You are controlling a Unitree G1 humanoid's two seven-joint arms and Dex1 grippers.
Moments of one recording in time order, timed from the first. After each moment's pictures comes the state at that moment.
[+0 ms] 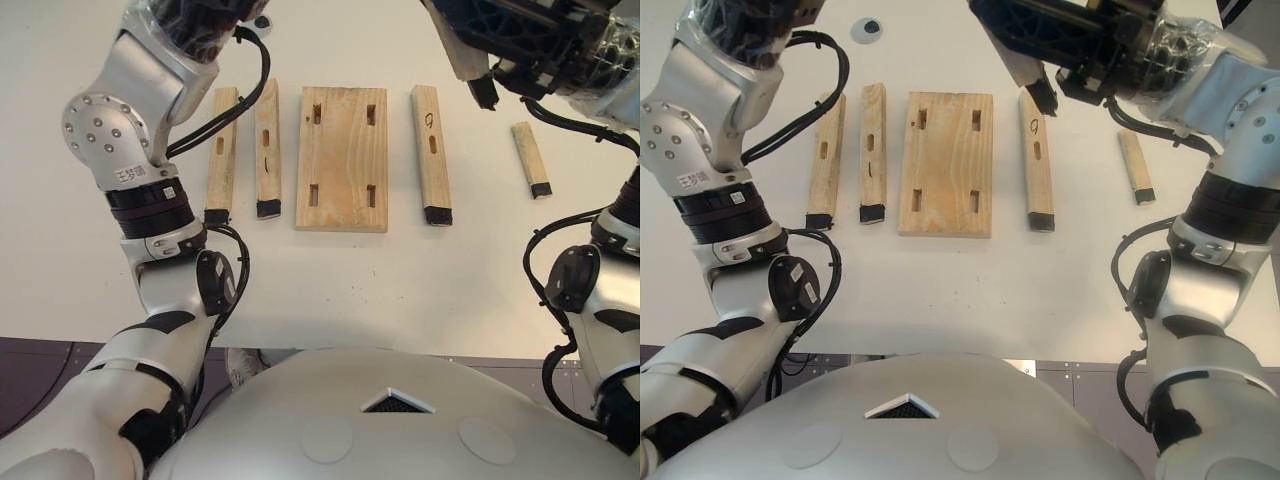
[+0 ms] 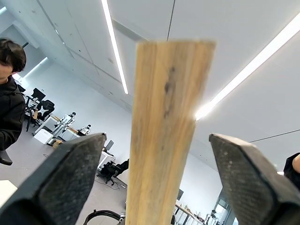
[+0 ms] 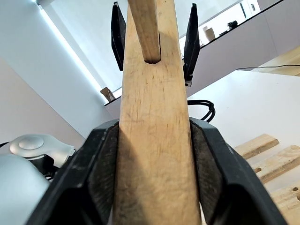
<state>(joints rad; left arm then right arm) -0.63 0.16 0.34 -0.02 -1.46 0.91 -0.47 -0.65 -0.53 -0.23 -0.05 1.13 1.23 0.93</state>
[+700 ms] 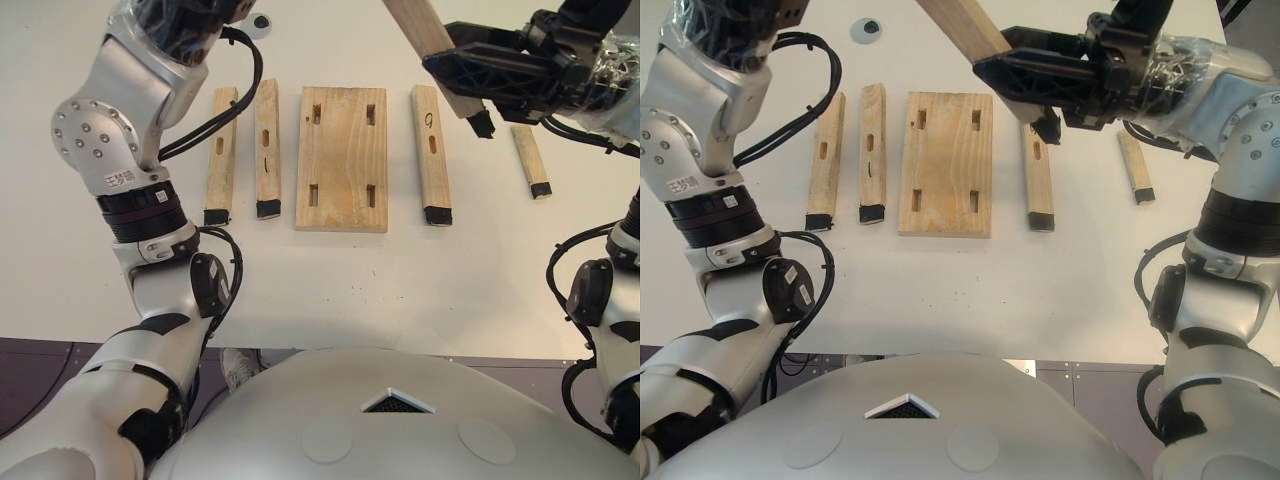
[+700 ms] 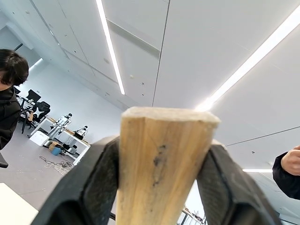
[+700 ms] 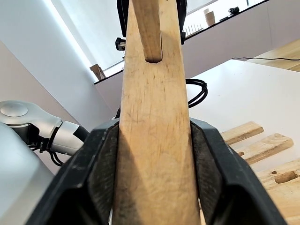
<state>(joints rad) -0.62 0.18 0.32 -0.02 -1.48 0.89 -0.50 -0.59 -0.60 -0.13 -0.09 1.01 1.09 1.05</state>
